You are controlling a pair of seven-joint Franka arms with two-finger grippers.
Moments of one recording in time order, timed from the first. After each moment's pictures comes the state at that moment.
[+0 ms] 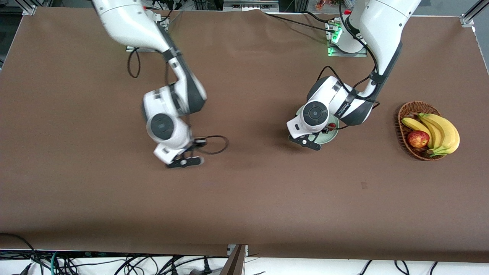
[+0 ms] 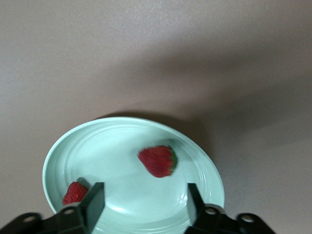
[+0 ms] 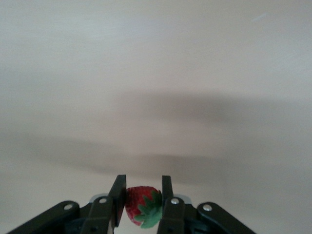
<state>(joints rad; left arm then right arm) -0.19 0.54 -0.32 -1.84 0.23 2.02 -0.26 0.68 0.69 -0.18 -1.49 0.21 2.09 0.37</state>
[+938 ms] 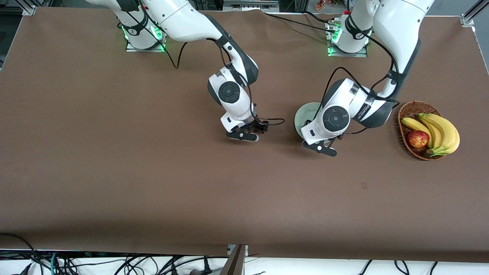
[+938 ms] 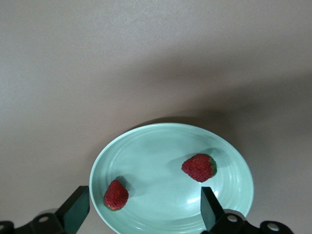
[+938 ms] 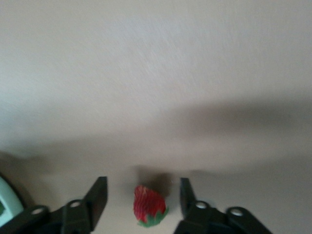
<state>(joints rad) -0.11 0.51 -0.32 -1.81 0.20 2.00 -0.20 0.84 0.83 -0.05 -1.45 0.29 2.48 0.79</state>
